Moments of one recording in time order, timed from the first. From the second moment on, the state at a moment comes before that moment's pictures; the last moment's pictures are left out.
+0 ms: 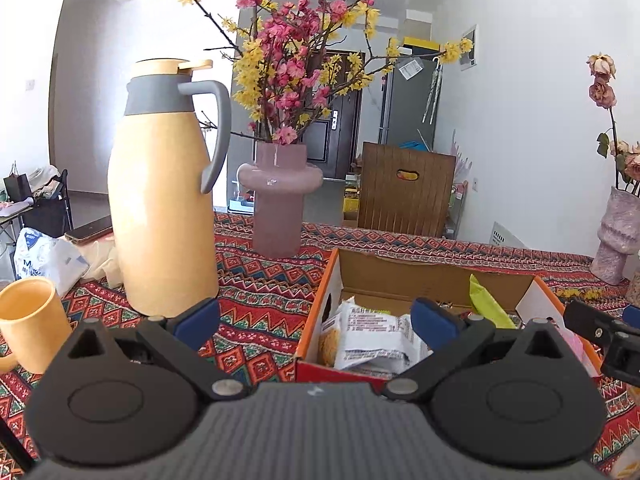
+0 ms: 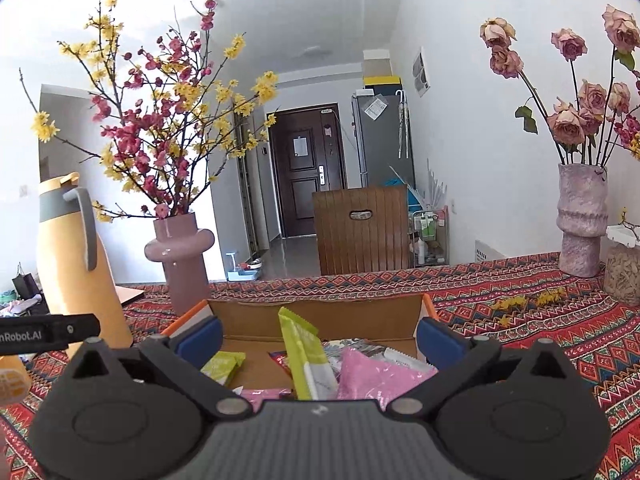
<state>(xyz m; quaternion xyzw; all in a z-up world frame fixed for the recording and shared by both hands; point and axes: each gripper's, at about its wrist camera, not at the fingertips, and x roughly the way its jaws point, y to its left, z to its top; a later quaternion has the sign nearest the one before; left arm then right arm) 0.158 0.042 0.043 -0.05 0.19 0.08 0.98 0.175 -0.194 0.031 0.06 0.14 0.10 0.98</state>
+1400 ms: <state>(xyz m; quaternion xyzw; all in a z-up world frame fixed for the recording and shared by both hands) 0.125 0.121 -0.028 -0.06 0.26 0.05 0.96 0.142 -0.098 -0.035 -0.02 0.28 0.11 0.95</state>
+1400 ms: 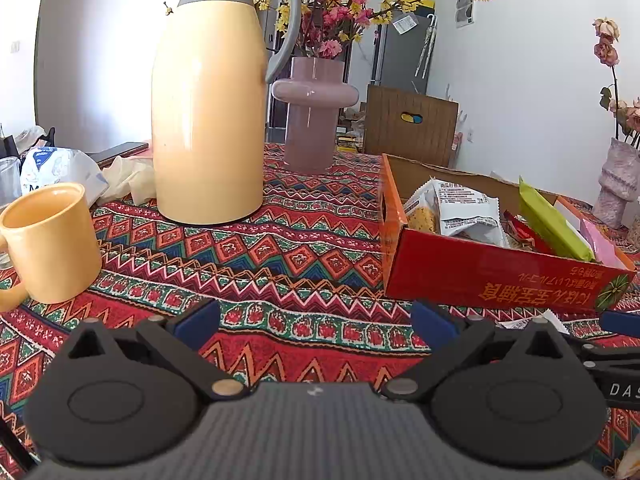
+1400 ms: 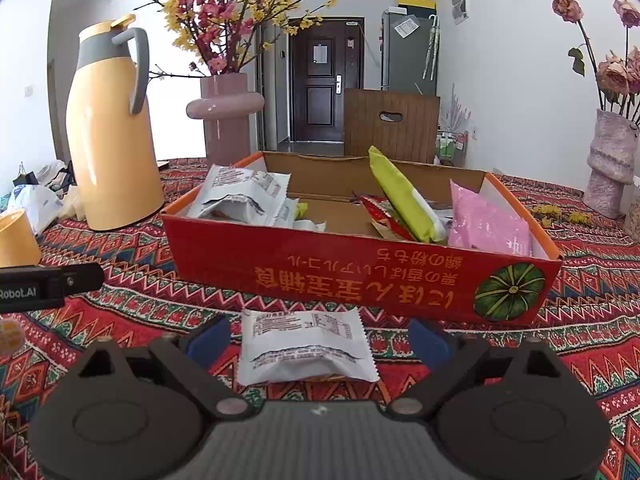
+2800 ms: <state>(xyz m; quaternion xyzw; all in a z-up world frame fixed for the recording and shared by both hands) 0.134 0.118 -0.029 -0.04 0.28 0.10 0.95 0.132 -0.164 -0.022 0.06 0.25 0.11 0.96</state>
